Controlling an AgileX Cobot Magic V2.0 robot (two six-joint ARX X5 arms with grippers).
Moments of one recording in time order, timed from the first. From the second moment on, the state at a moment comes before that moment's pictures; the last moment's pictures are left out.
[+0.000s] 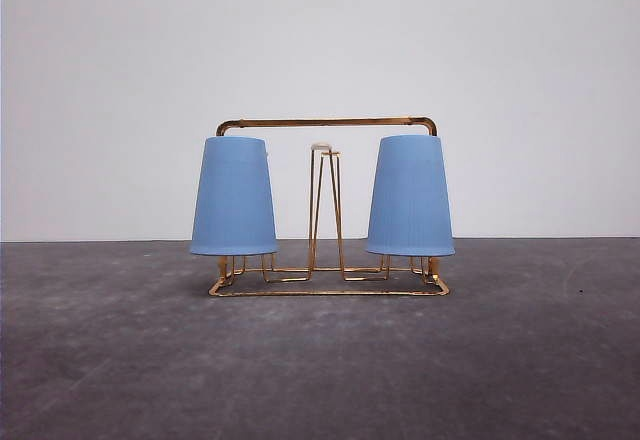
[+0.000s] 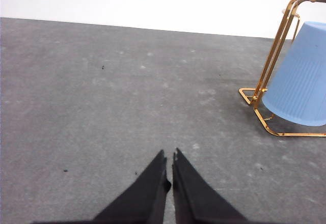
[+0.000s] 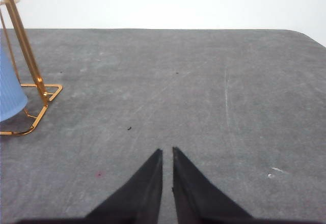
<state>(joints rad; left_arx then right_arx) -0.03 0.00 0.03 -0.18 0.07 -0.08 0.03 0.00 0.02 -0.17 0.02 0.06</state>
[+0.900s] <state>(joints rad) -0.03 0.00 0.03 -0.18 0.07 -0.08 0.03 0.00 0.02 -0.17 0.02 0.06</state>
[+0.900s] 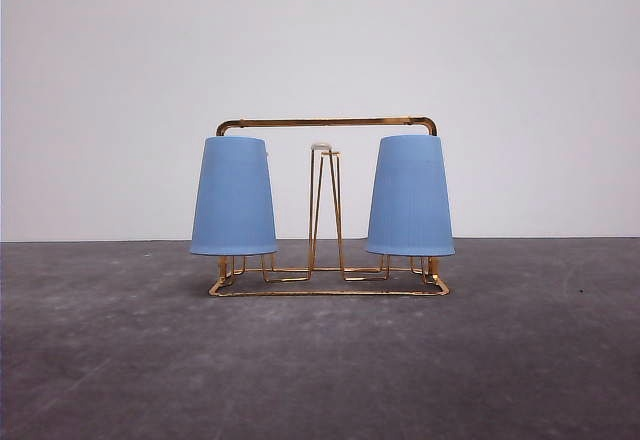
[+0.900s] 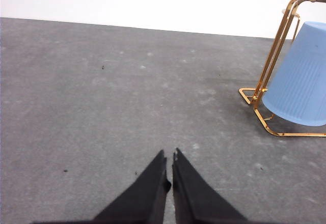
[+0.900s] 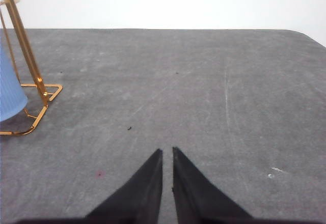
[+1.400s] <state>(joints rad) -0.03 0.00 0.03 -0.18 0.07 -0.08 0.03 0.00 0.02 -0.17 0.02 0.06</state>
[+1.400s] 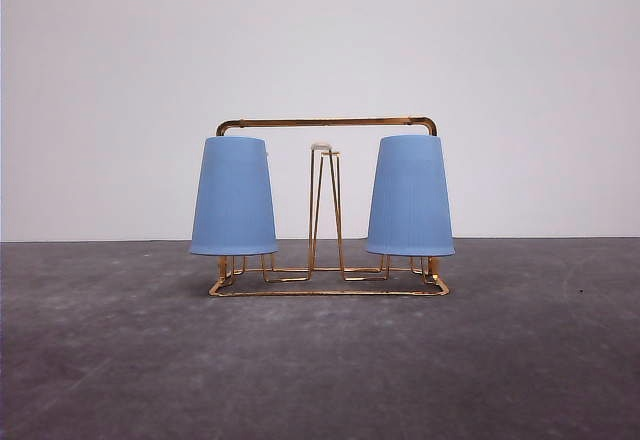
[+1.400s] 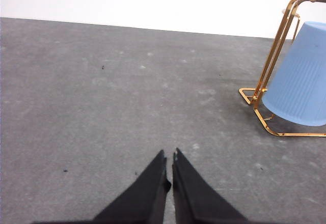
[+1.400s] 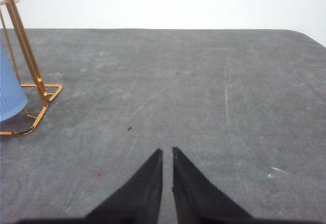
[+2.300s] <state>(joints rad) -0.03 0.00 0.03 -0.18 0.07 -0.08 0.03 0.00 0.02 -0.17 0.02 0.06</state>
